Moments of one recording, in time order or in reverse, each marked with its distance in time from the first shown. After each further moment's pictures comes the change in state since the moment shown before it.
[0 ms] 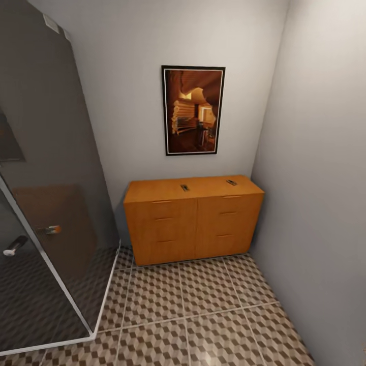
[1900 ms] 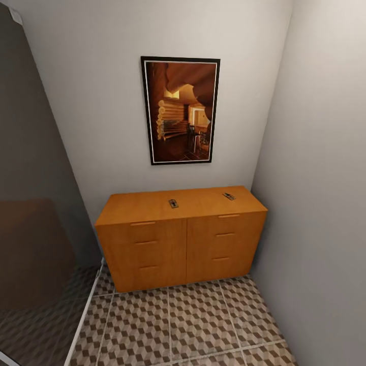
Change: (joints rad) left arm -0.001 -0.018 0.000 -0.038 -0.001 -0.029 -0.001; right arm 0.001 -0.001 0.000 0.000 0.000 0.000 0.000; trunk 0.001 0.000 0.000
